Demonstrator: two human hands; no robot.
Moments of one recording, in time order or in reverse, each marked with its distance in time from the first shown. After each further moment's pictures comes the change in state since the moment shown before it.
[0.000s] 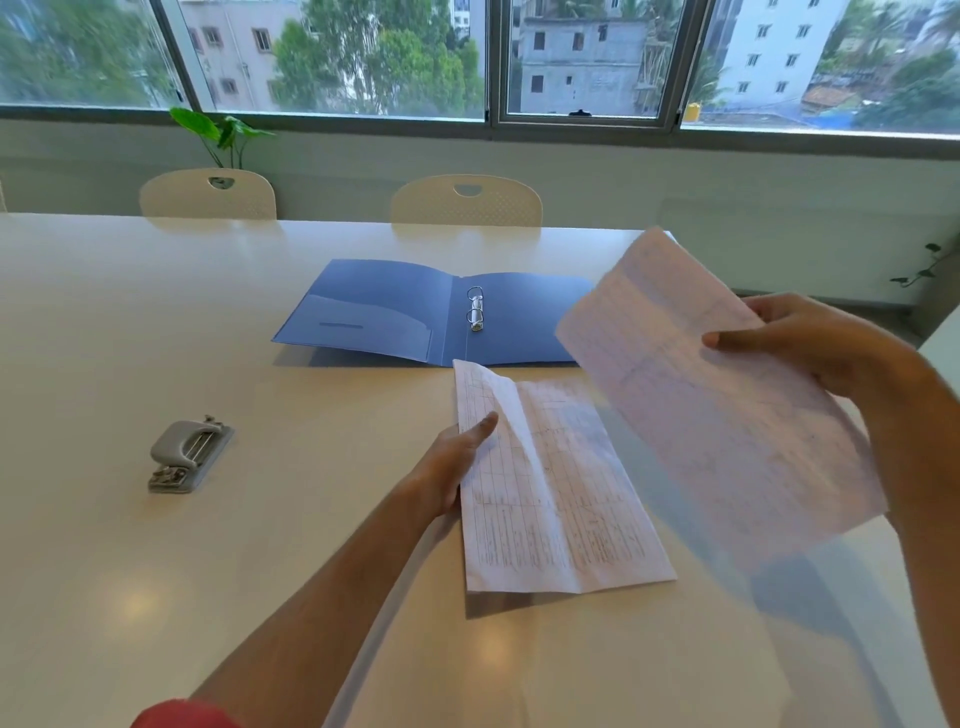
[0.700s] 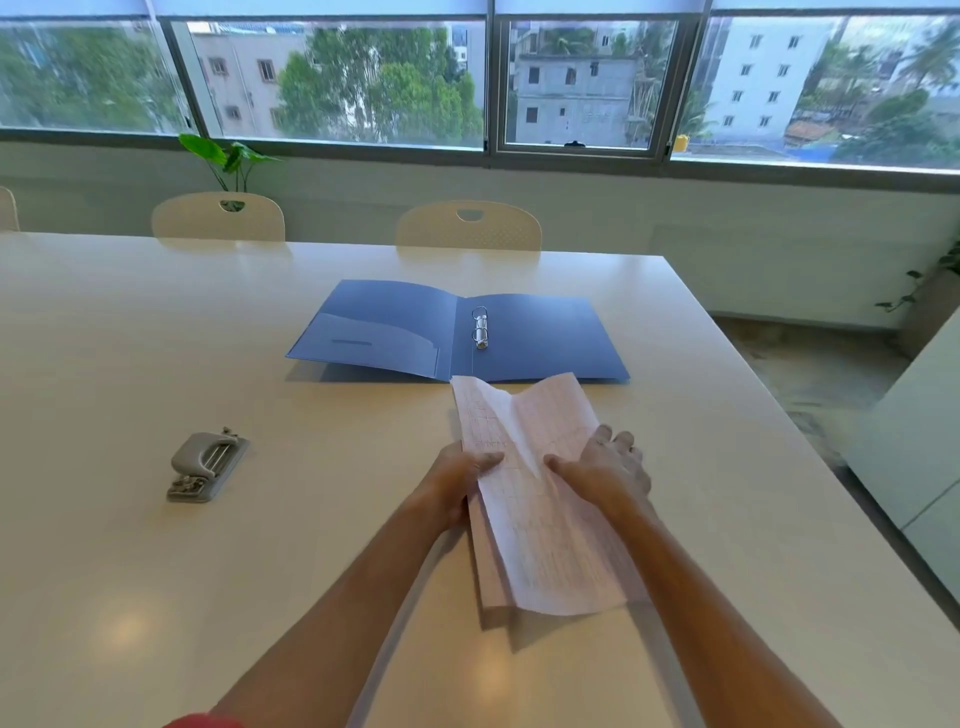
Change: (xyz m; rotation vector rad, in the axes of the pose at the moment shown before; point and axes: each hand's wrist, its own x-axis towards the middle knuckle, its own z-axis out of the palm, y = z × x) left_hand -0.014 -0.005 -0.007 -0.085 0.005 0.049; right_hand 0.026 0.067 0.202 -0.663 0.269 0.342
